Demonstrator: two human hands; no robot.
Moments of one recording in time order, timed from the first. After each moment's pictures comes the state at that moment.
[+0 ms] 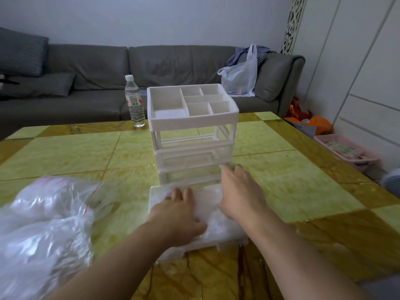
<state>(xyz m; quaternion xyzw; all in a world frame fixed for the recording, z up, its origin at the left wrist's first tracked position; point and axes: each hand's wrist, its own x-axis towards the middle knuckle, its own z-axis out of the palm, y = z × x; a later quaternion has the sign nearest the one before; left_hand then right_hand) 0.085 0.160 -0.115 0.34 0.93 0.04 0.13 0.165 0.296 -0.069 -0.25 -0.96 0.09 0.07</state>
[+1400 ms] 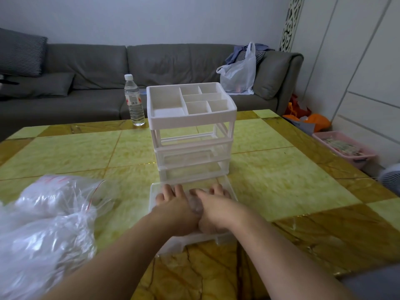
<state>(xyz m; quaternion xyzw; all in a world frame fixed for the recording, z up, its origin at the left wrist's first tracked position) 0.092 0.170 -0.112 0.30 0.94 -0.01 0.16 0.141 0.280 -0.109 -0.19 -0.93 0.24 -0.19</state>
